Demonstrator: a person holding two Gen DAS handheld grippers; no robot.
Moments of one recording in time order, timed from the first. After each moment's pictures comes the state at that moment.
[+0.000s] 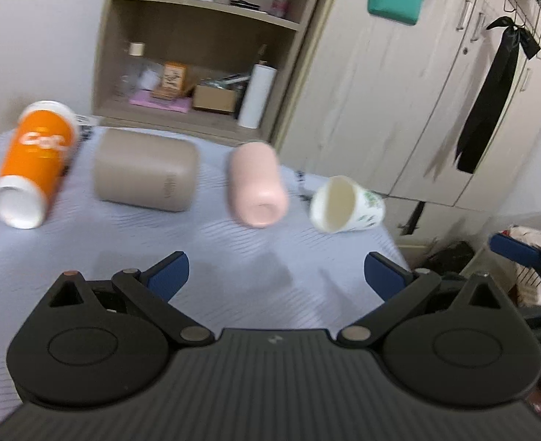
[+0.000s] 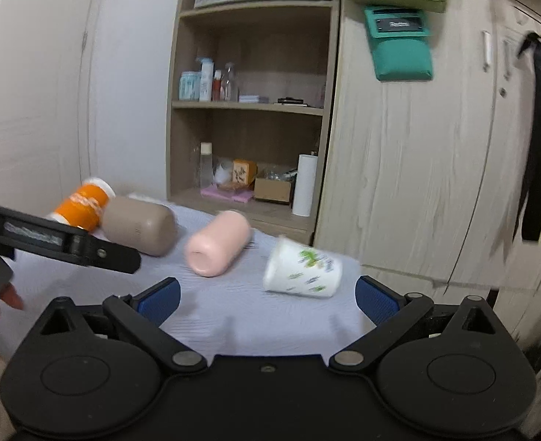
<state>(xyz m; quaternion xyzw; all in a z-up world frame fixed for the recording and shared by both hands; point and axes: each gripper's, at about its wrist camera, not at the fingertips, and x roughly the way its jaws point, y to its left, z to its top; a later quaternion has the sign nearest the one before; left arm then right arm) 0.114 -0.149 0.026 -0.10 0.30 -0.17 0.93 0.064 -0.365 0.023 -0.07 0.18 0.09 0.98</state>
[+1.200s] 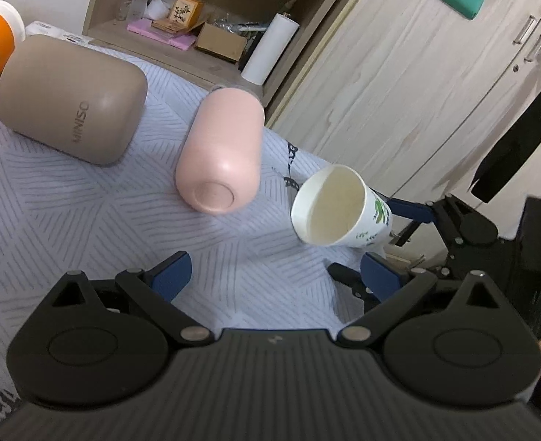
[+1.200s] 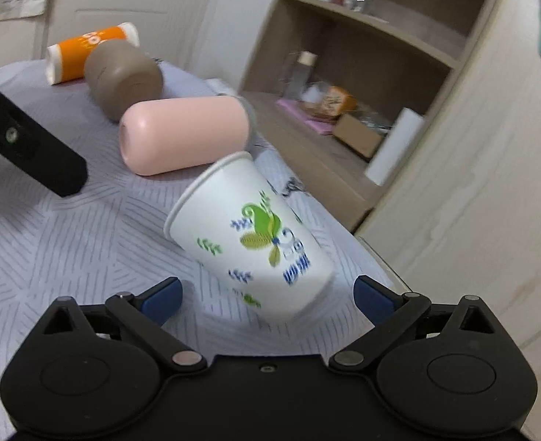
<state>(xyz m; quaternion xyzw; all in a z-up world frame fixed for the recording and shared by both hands) 0.199 -0.199 -0.023 -0.21 0.37 -0.14 0.89 0.243 -0.402 -0.039 -0.28 0.27 0.28 0.88</state>
